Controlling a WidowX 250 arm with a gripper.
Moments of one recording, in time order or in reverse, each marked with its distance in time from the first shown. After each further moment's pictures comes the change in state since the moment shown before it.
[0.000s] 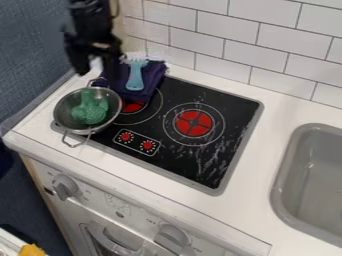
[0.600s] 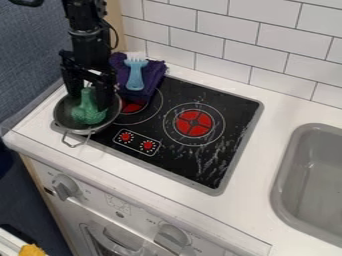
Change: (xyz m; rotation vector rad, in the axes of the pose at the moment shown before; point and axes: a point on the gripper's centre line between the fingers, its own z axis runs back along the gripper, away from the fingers) arm -0.013 0.001 -0.035 0.052 0.147 -0.043
